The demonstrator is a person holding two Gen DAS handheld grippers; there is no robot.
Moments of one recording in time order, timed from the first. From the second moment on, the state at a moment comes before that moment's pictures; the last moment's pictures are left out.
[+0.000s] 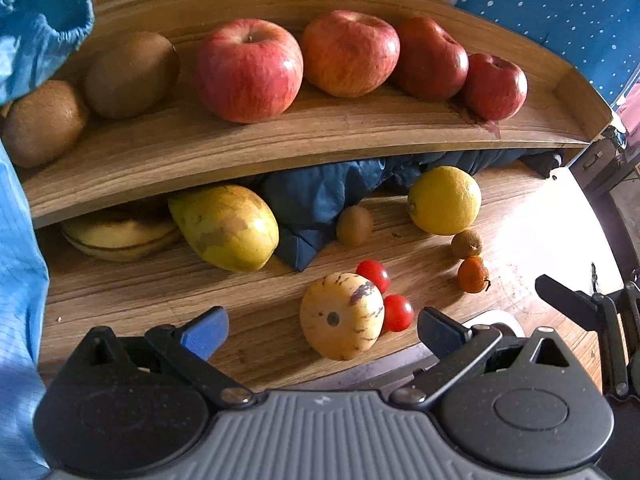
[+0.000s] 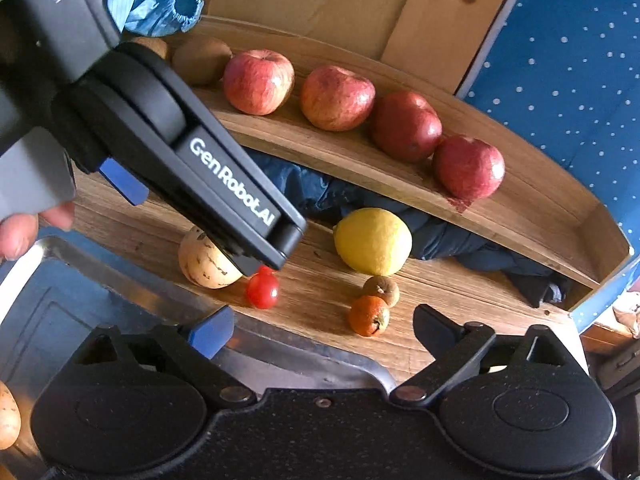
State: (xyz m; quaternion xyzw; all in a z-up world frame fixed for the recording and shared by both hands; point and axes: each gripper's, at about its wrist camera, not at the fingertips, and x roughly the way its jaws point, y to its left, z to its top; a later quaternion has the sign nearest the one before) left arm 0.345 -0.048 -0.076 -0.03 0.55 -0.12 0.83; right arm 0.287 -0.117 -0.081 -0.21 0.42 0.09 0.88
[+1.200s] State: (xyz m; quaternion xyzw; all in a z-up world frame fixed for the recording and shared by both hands) left arm 0.359 -0.036 -0.095 -0.10 0.57 -0.15 0.80; right arm 0.315 -0.107 -0.096 -0.19 0.45 0.12 0.86
